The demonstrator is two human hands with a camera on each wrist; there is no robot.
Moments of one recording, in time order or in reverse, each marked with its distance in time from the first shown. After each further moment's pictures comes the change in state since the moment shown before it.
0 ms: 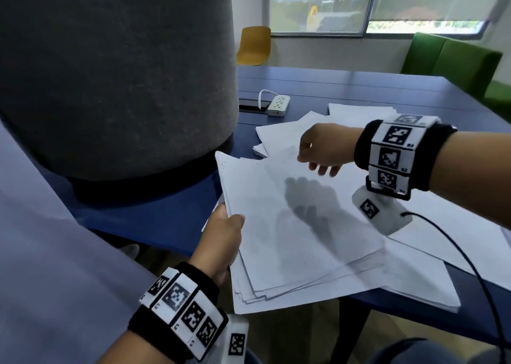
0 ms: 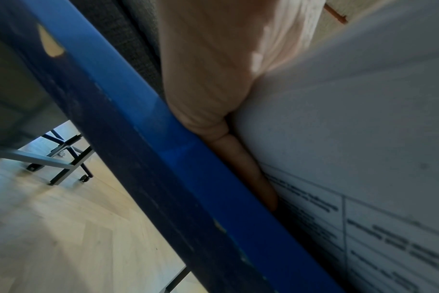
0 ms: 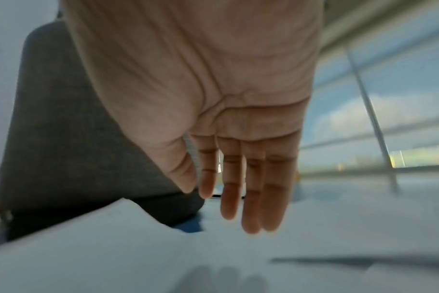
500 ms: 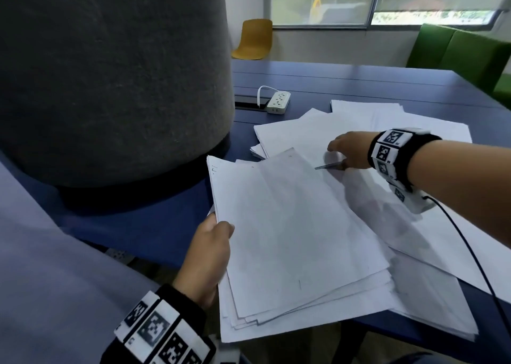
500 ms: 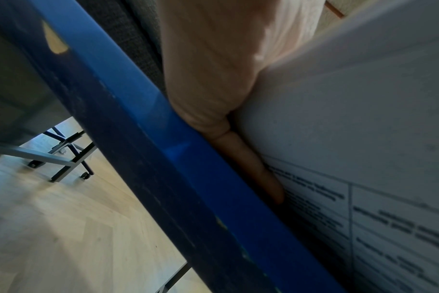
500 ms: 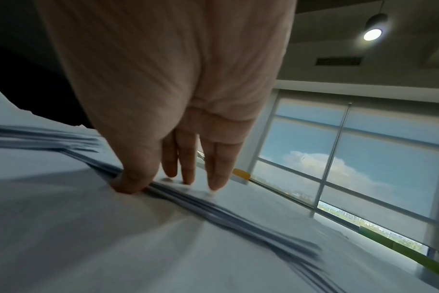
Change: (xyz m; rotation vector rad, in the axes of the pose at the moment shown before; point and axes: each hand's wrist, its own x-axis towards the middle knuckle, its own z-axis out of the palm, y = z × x) left_hand -0.005 0.006 0.002 0.008 0.073 -0.029; right_hand 0.090 0.098 -0.002 -0.757 0.031 -0.045
